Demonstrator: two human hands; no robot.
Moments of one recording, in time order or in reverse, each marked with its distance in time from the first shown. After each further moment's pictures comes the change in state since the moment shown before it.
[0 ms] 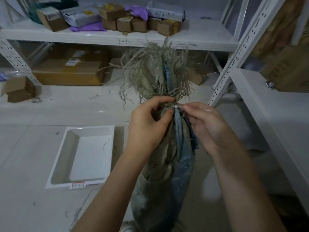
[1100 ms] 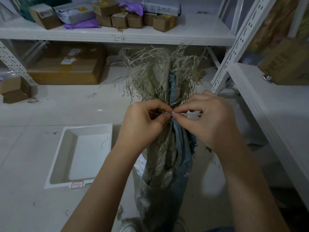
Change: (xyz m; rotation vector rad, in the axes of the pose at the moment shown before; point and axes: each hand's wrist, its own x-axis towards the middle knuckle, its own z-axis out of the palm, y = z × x) left_hand -0.001 0.004 -0.010 0.096 -0.163 -0.034; right_hand -0.008 0.002 -0.009 -1.236 0.138 -0.836
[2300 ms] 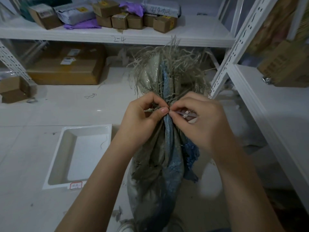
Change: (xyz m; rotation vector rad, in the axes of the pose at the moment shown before) left_hand 0.004 0.001 -0.005 -0.225 -0.065 0.059; right_hand 0.000 -0.002 0.005 0.095 0.007 -0.144
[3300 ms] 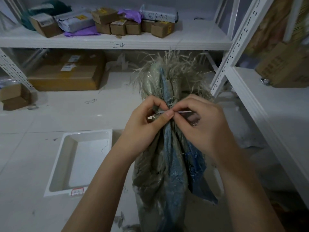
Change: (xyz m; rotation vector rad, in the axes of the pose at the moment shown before) left_hand -0.003 0.004 0.001 -0.160 -0.078 -0.045; right_hand 0.000 -0.003 0.000 0.139 0.051 0.061
